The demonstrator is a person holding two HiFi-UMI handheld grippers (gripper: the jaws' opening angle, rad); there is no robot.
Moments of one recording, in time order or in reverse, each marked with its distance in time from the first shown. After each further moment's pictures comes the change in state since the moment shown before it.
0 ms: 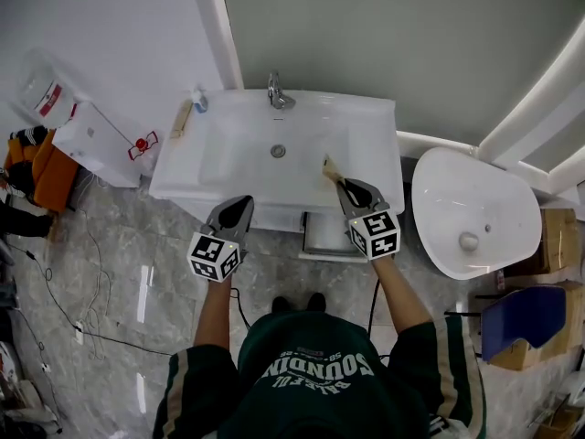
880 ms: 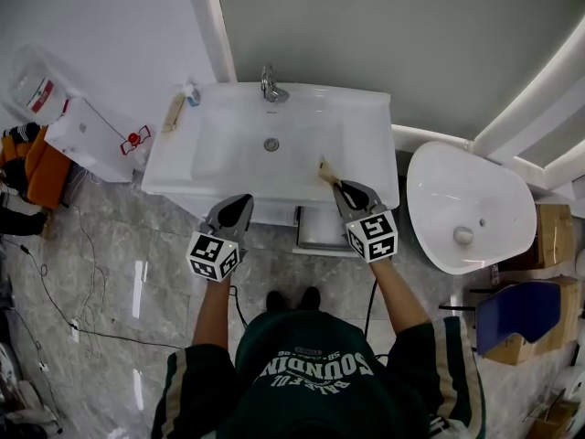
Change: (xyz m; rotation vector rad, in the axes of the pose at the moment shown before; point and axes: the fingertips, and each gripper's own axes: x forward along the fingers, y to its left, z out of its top) left arm 0.008 -0.012 -0.010 -0.018 0.004 -0.023; right arm -0.007 0.003 -0.015 -0.012 0.021 0.014
